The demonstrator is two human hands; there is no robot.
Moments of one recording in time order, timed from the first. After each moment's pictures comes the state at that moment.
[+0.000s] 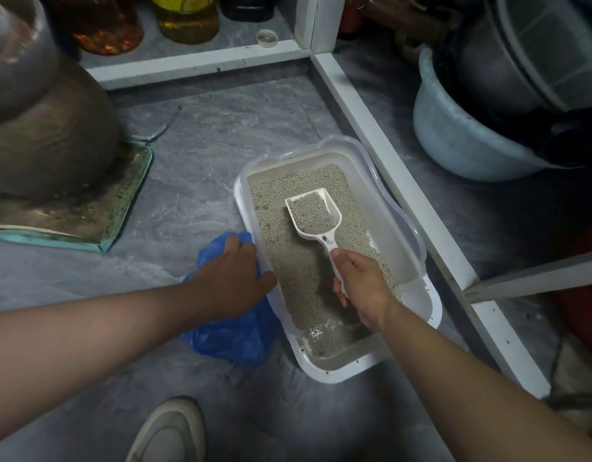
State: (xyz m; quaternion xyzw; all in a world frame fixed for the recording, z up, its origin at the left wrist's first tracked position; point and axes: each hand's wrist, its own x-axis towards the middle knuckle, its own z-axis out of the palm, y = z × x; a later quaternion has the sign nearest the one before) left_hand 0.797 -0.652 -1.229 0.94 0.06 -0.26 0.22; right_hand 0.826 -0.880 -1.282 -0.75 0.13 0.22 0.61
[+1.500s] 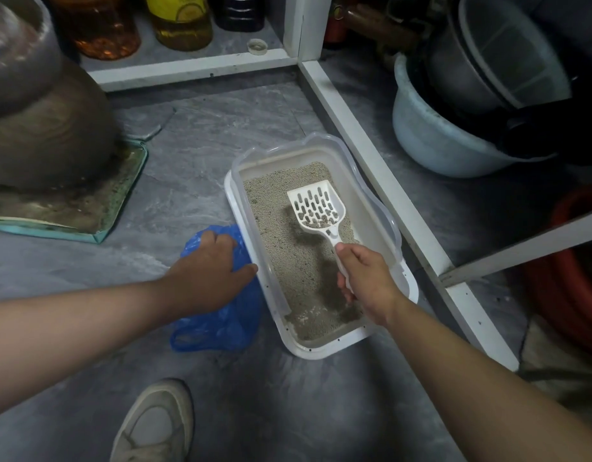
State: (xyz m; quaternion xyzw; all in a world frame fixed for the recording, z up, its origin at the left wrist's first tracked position) left_hand 0.763 -0.648 -1.218 0.94 0.08 -0.22 0.23; right_hand 0.800 -0.912 -1.248 -0.77 0.12 0.20 0.60
